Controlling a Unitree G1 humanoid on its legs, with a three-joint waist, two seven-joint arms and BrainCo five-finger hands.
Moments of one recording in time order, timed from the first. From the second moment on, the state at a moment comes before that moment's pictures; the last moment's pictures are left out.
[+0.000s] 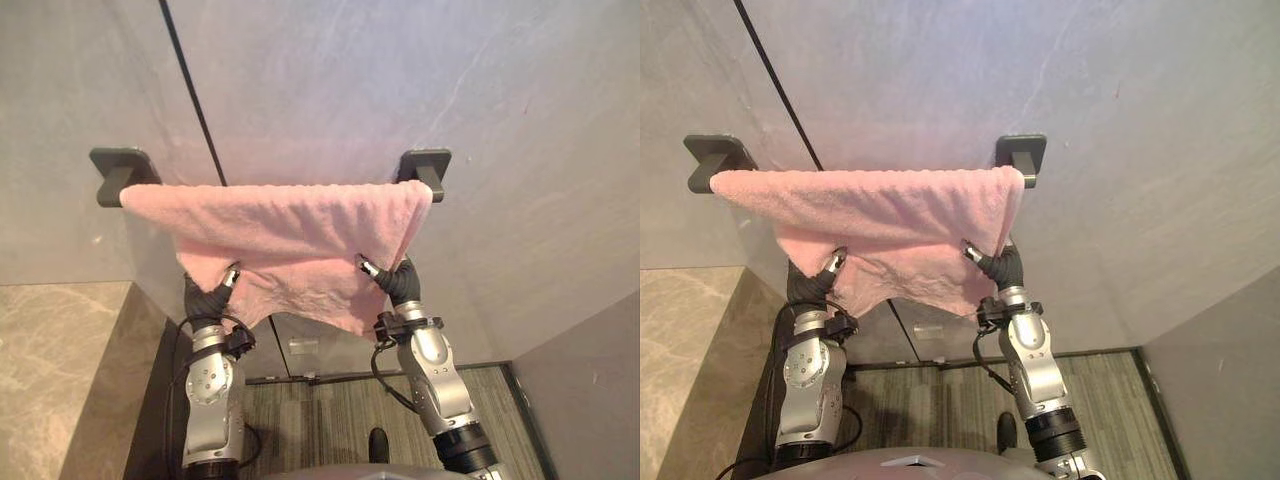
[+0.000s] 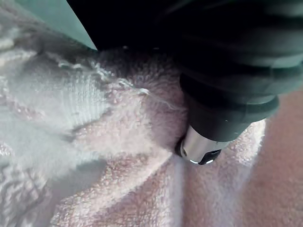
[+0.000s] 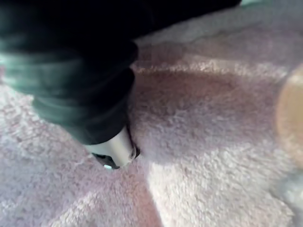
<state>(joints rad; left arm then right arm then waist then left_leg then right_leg) 0.12 -0.05 0.12 -0.08 -0.10 -0.25 0.23 -0.06 0.02 0.19 0.04 0.20 -0.18 -0.03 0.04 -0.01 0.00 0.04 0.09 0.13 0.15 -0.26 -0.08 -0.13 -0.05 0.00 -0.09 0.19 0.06</state>
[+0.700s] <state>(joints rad) 0.22 -0.03 0.12 -0.07 -0.17 -0.29 0.20 0.06 -0.03 0.03 0.03 0.22 -0.21 -0.09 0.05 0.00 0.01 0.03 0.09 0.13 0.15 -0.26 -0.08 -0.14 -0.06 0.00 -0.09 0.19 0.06</state>
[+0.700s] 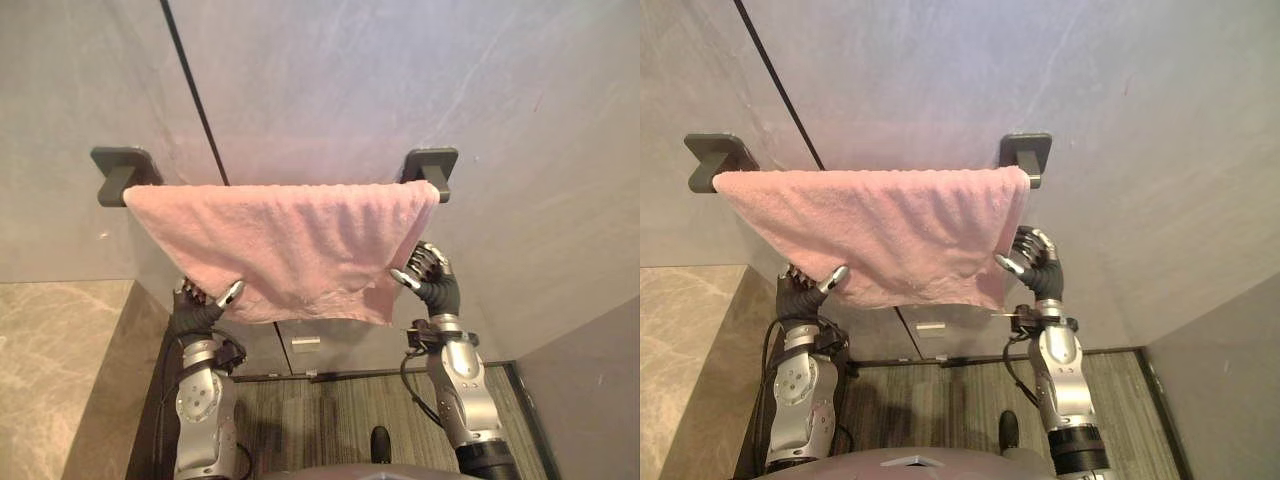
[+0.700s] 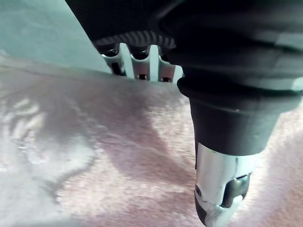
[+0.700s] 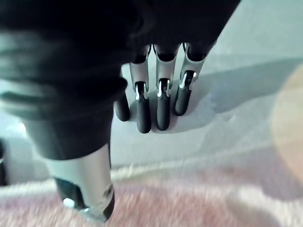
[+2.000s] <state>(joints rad) 0.48 0.14 0.41 -0.42 -1.10 -0.25 -0.67 0.38 -0.31 -0.05 -0.23 0.93 -0.15 0.62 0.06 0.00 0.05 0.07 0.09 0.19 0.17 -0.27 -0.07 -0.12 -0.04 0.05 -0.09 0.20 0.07</state>
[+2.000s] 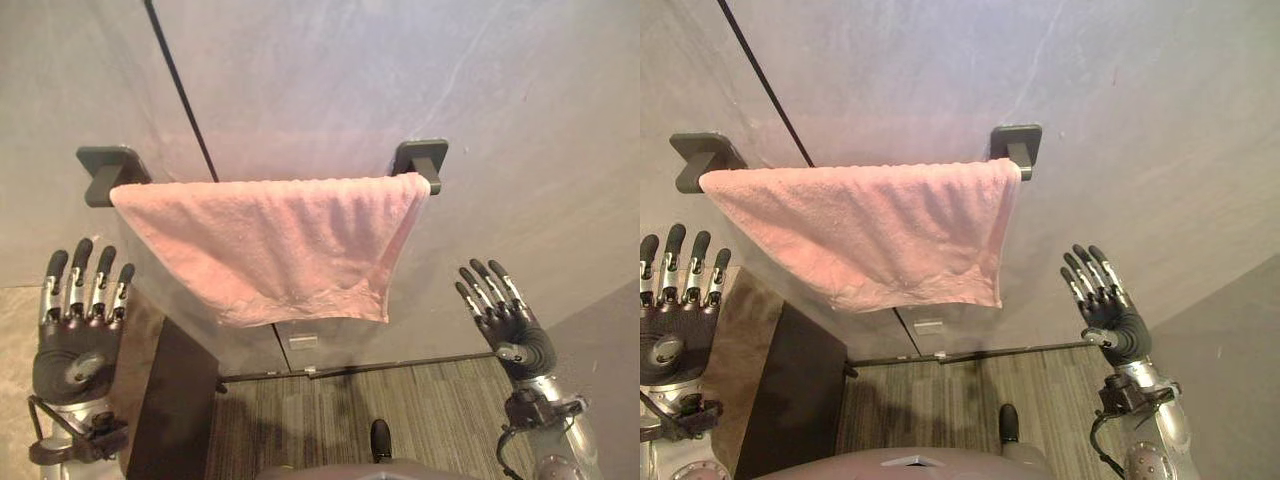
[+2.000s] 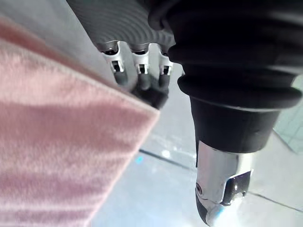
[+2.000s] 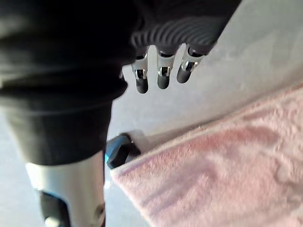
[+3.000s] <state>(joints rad) 0.16 0.34 -0.17 -0.26 -1.17 -0.12 -0.70 -0.11 -0.39 0.71 0.00 1.08 -0.03 0.61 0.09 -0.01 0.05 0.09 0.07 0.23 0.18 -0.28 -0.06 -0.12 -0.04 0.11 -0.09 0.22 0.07</state>
